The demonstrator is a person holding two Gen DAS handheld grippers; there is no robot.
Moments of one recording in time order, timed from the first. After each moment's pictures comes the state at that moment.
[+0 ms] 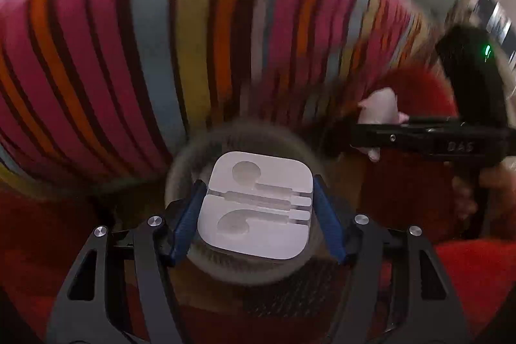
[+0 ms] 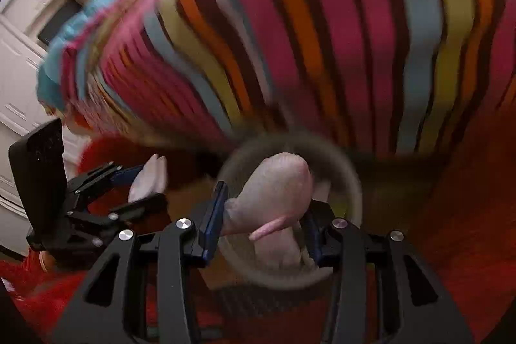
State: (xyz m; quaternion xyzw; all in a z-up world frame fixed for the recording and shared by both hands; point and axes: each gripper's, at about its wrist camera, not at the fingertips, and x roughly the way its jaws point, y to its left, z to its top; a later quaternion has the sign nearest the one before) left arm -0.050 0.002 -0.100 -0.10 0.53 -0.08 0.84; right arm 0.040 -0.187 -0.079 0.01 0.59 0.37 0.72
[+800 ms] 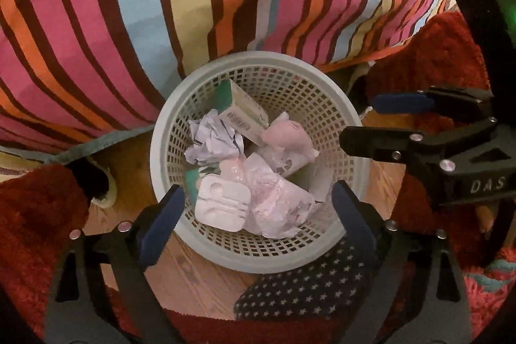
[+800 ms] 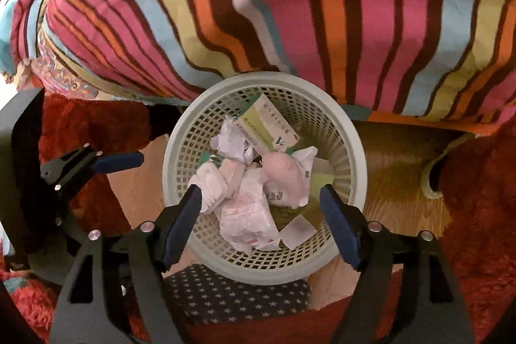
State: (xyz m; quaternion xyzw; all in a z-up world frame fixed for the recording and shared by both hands) left arm -0.035 -0.007 -0.170 -0.09 0.61 -0.06 0.78; right arm 0.032 -0.157 -0.132 -0.07 0.63 0.32 0.70
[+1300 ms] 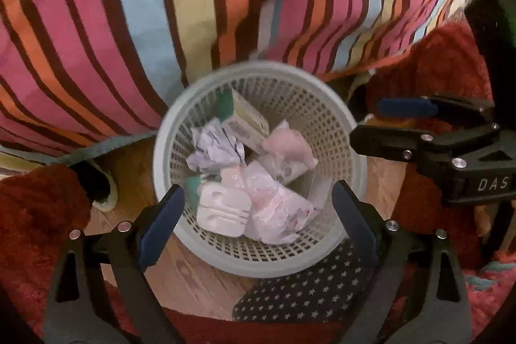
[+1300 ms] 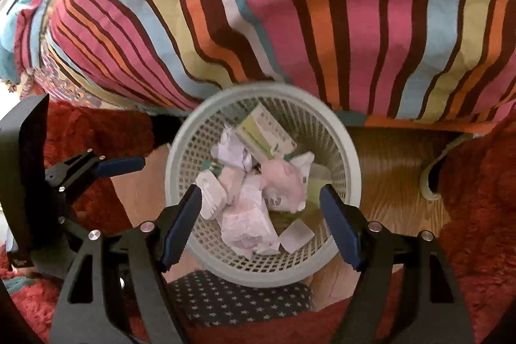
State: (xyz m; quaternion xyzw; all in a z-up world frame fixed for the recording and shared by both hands) left arm -0.035 -0.001 -0.157 -0.10 0.59 -0.05 0.80; right arm 0.030 -0.166 -0.114 -0.04 0.59 0.33 0.73
